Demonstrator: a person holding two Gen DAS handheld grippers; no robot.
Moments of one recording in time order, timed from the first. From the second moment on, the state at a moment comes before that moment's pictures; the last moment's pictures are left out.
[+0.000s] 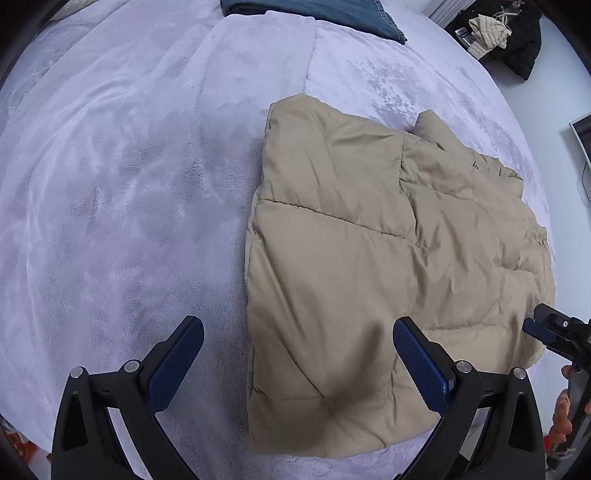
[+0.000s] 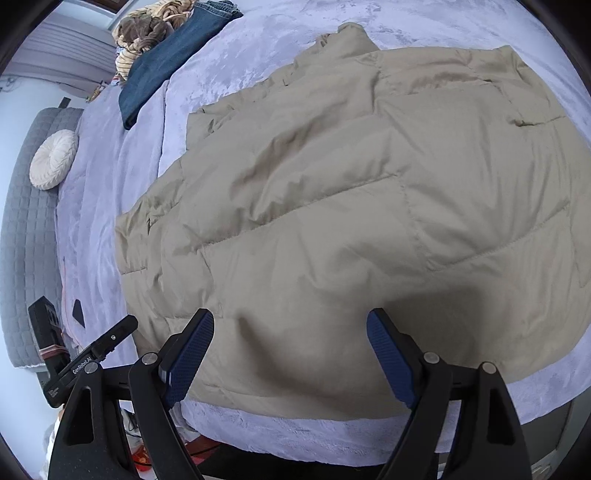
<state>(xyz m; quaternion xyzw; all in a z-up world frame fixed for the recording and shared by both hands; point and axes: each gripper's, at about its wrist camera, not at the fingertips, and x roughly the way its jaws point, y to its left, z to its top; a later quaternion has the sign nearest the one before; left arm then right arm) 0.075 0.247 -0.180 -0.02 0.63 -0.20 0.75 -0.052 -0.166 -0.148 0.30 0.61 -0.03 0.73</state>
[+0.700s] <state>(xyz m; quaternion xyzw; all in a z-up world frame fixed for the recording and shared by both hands) 0.137 0.240 -0.248 -0.19 0.64 -0.42 0.61 -0.019 -0.140 -0.189 0.24 0.66 -0.03 0.71</state>
